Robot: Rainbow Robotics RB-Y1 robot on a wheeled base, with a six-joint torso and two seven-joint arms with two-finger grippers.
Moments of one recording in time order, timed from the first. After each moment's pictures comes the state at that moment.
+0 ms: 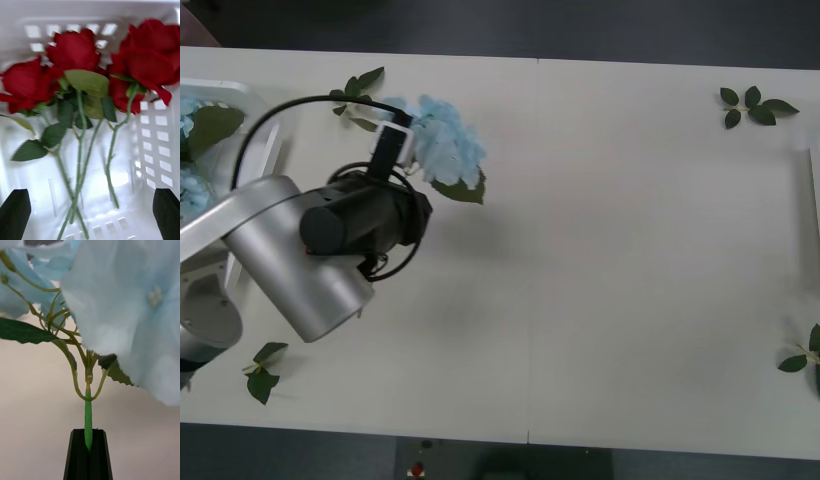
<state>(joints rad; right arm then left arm) -0.72 -0.96 -0.38 -0.80 -0.53 1.25 1.87 -0.44 0.75 -0.59 -2.17 0.13 1.32 -0.91</state>
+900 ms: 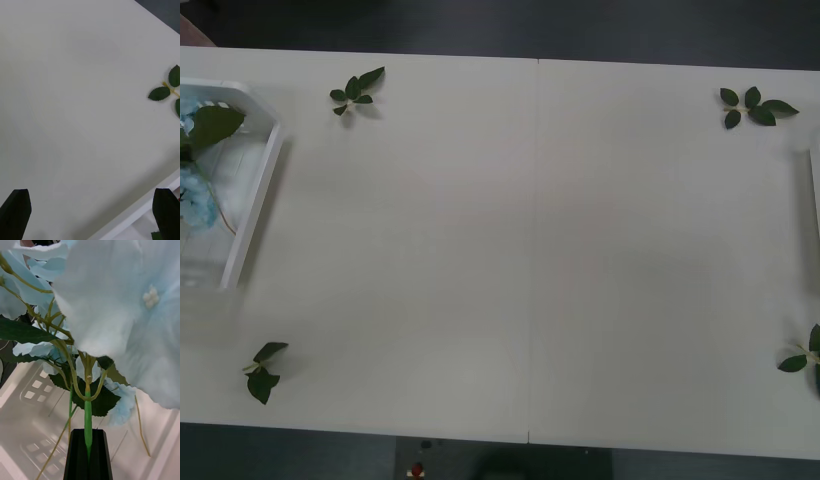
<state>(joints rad) -0.72 -0.96 -0.30 -0.96 -1.21 1.56 2.69 -0.08 0.83 0.20 -1.93 0.19 1.21 -0.92</state>
